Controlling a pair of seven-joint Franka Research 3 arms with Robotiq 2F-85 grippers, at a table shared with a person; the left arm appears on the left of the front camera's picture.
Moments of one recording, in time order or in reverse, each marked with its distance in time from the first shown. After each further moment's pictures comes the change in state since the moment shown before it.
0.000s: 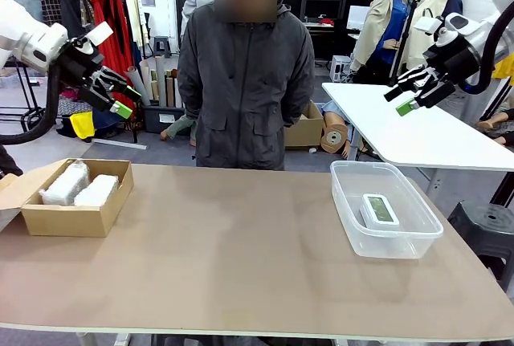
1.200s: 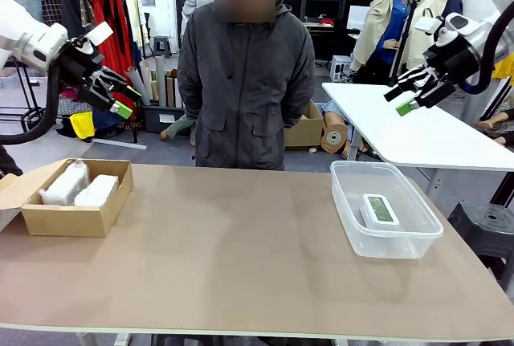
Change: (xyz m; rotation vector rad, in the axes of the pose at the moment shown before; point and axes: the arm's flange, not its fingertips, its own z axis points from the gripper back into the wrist) left arm 0.000 0.000 0.000 0.000 0.000 0.000; right arm 0.000 0.000 0.000 0.000 0.000 0.000
